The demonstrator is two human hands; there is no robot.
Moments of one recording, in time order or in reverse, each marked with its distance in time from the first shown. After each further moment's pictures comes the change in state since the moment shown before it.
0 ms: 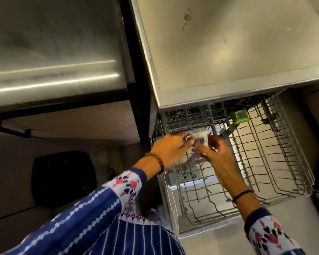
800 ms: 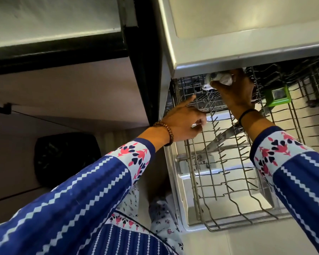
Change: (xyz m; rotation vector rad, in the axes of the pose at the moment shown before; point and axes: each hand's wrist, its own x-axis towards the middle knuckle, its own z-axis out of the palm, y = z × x) left_hand 0.058 -0.061 0.023 0.230 -0.027 0.367; right_hand 0.185 0.000 0.029 -0.562 0.273 -0.389
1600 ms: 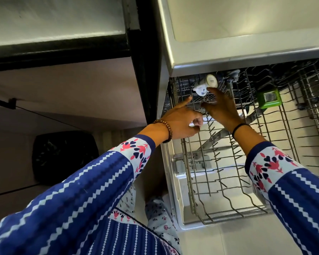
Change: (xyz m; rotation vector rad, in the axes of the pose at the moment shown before) left_hand -0.001 0.009 -0.002 -0.081 -0.067 -0.092; right_hand -0.046 -0.005 -0.005 -0.135 -0.371 0.001
